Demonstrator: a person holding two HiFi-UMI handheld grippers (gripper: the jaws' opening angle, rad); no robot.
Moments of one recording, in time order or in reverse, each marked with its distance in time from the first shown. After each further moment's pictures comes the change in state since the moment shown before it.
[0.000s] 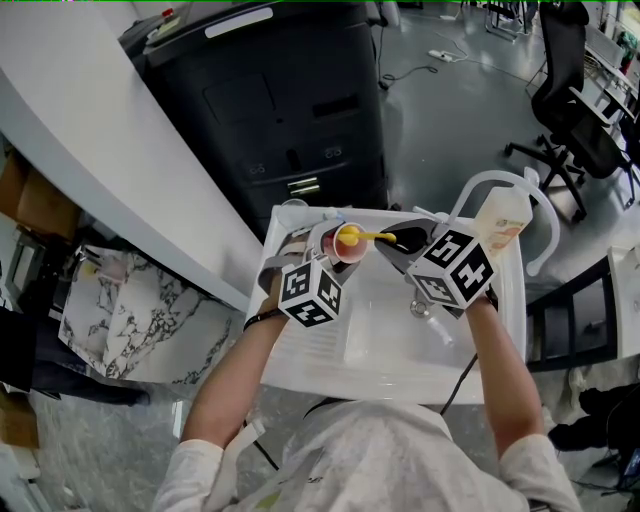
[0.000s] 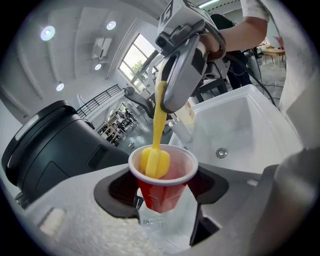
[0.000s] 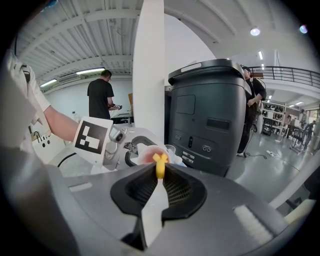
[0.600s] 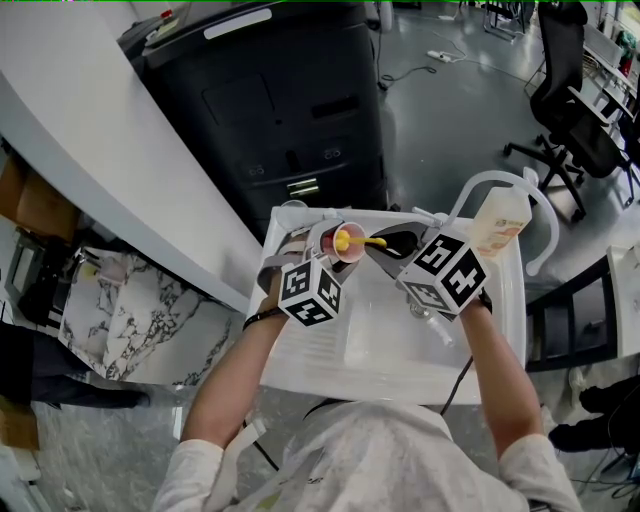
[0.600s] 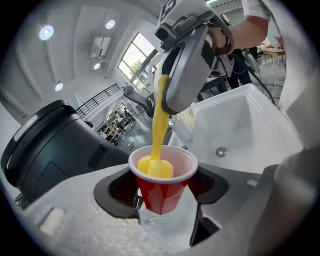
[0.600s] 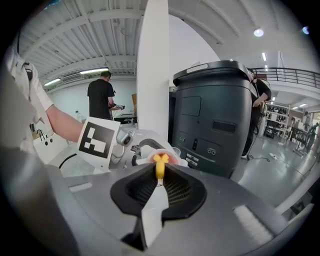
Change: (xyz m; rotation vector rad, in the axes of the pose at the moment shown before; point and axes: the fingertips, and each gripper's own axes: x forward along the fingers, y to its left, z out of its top) left arm 0.002 0.002 -0.002 0.007 0.010 -0.006; right arm 0.008 0.016 0.007 -0.030 -0.010 0.027
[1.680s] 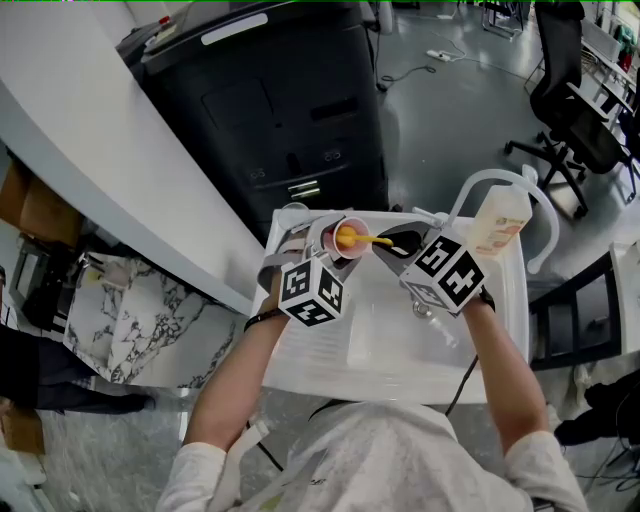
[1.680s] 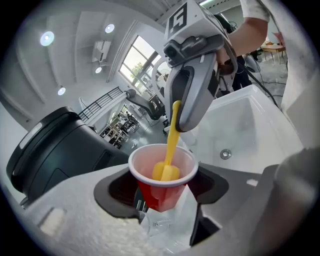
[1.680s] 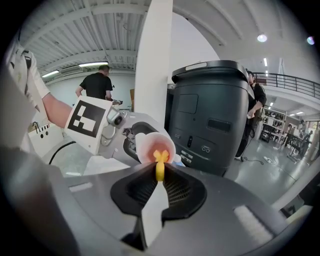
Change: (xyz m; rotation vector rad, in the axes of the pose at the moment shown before) left arm -0.009 0.013 0.016 0.015 -0.020 0.037; right arm 0.001 -0.014 -0.016 -0.041 0.029 -0.048
